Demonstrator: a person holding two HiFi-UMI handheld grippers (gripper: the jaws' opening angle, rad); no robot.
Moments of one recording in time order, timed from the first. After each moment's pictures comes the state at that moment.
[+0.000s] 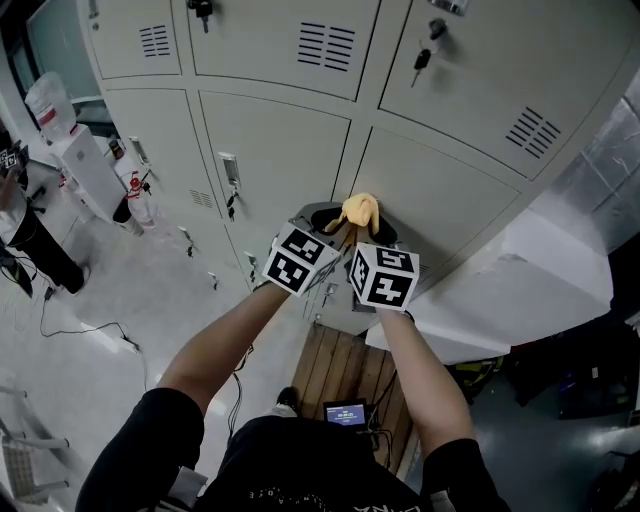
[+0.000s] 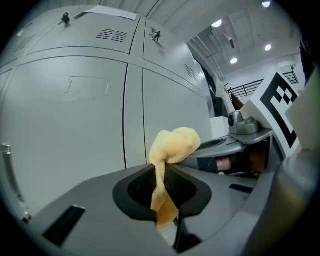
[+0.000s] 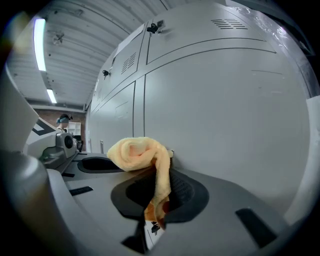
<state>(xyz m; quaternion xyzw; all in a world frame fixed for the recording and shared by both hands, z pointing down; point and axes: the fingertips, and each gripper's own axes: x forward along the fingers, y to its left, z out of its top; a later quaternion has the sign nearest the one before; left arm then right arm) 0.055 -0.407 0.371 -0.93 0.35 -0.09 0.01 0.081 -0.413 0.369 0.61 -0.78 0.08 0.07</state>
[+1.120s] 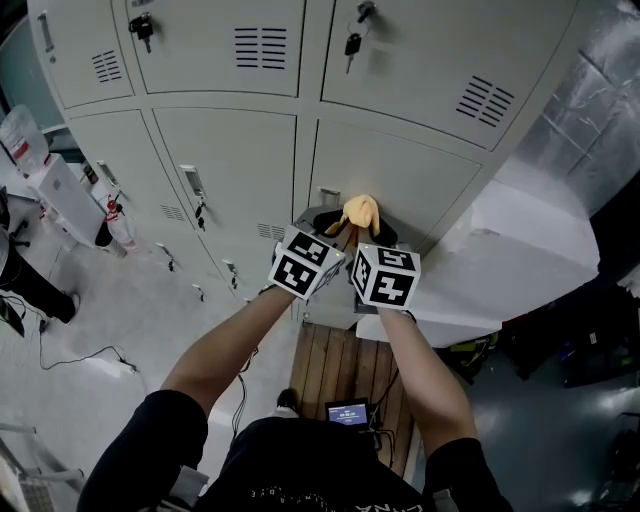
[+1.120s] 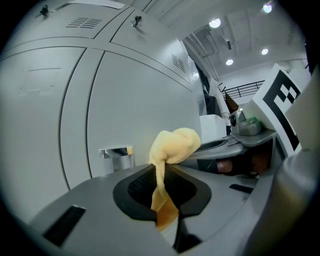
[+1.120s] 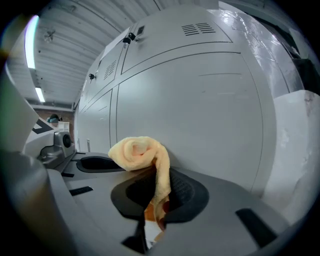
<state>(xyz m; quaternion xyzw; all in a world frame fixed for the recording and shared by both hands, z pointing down) 0.128 -0.390 0.374 -0.95 0.31 -0.10 0.01 0.155 -0.391 0.373 0.66 -0.74 0.09 0.07</state>
